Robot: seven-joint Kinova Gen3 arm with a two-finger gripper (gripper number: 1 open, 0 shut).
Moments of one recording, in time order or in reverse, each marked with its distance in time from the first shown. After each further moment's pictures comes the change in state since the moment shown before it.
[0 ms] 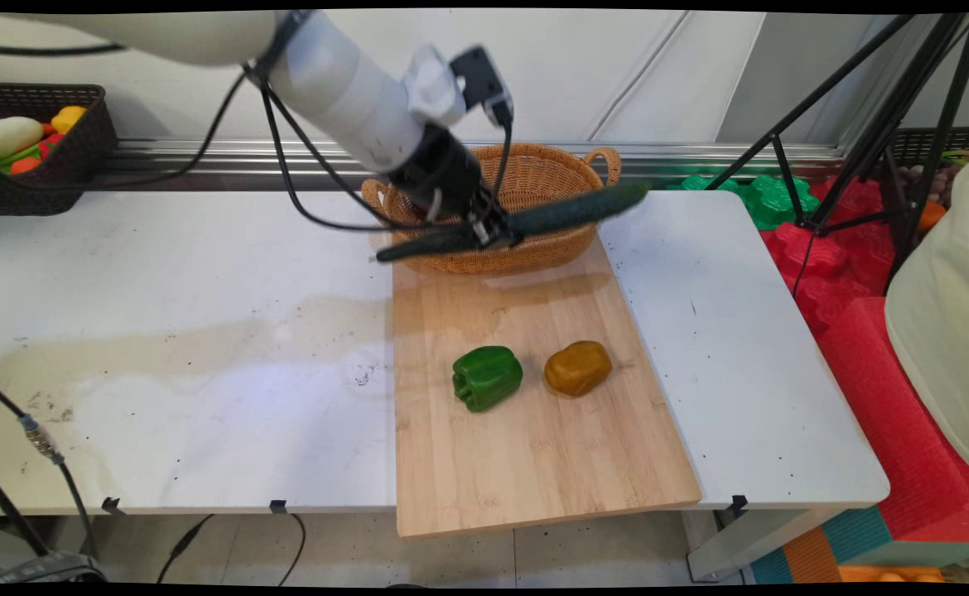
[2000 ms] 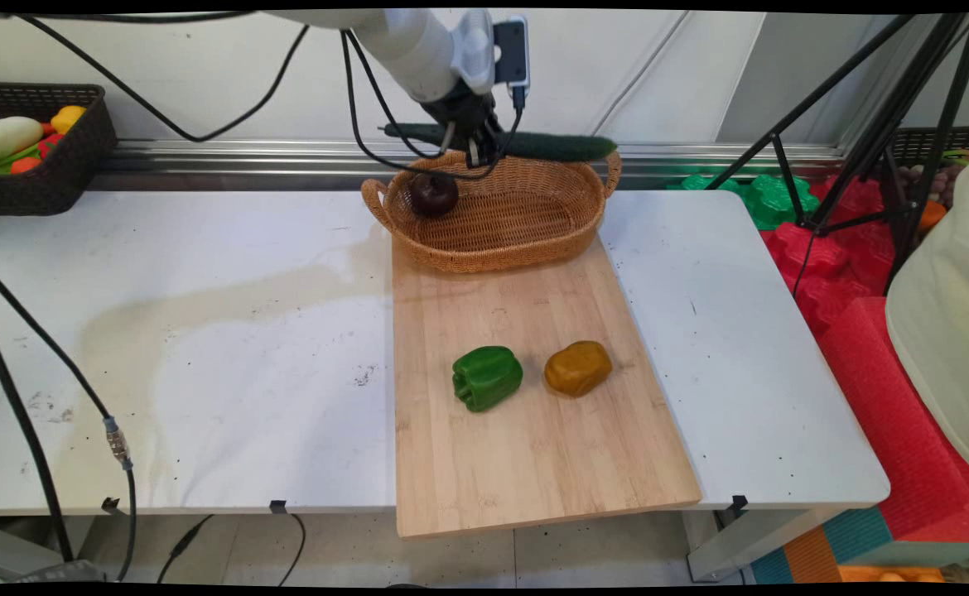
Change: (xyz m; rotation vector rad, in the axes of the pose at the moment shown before) arm 0.036 -0.115 0.072 0.253 -0.148 0.419
